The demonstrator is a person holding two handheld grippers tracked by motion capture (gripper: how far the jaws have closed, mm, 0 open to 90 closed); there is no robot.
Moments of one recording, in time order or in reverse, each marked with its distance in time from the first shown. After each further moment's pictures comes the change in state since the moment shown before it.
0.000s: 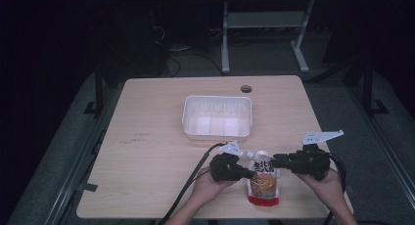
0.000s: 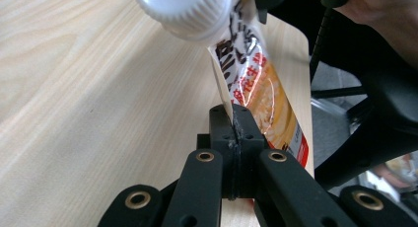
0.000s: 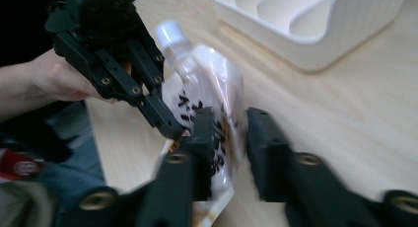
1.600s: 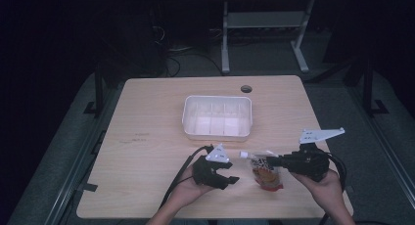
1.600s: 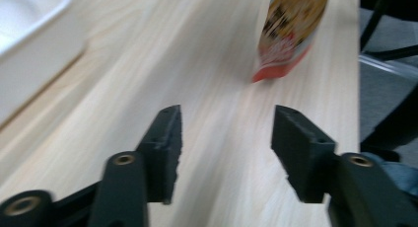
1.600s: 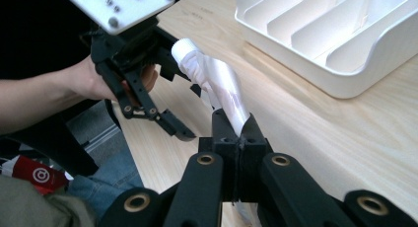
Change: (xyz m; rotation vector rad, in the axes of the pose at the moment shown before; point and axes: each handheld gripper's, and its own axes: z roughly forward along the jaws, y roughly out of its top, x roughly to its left) left arm -0.007 -0.020 -0.046 0.081 0.213 0.129; right arm 0.048 0.030 -0.009 -0.026 -0.007 -0.016
